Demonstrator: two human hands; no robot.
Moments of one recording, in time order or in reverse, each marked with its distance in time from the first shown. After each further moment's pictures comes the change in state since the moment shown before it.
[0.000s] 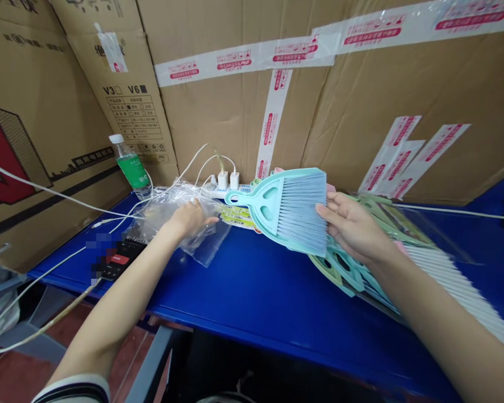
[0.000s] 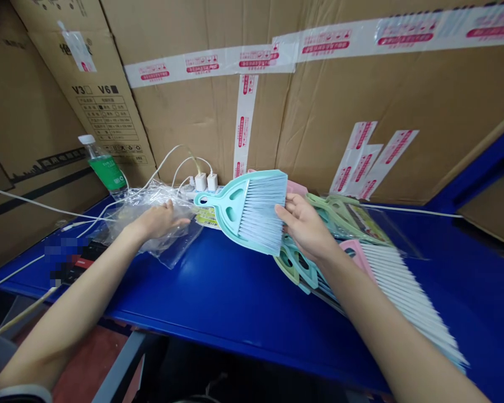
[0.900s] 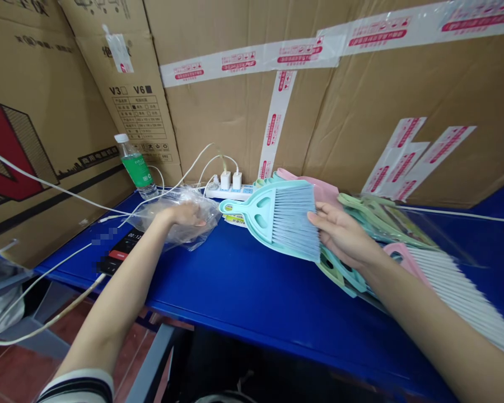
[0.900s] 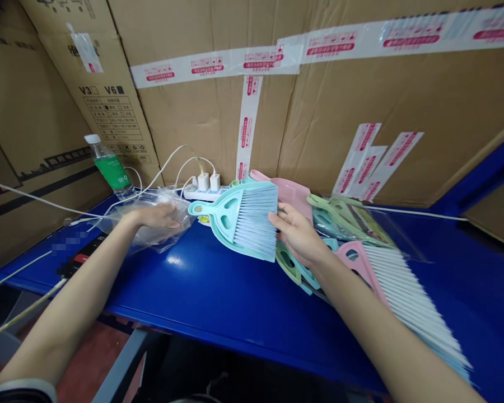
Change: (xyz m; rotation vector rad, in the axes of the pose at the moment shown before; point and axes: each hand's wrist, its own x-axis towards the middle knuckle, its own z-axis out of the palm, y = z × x) left_hand 0.020 -0.031 -0.008 0.110 -0.372 0.054; right_hand -0.004 0.006 0.017 0.166 -0.039 0.158
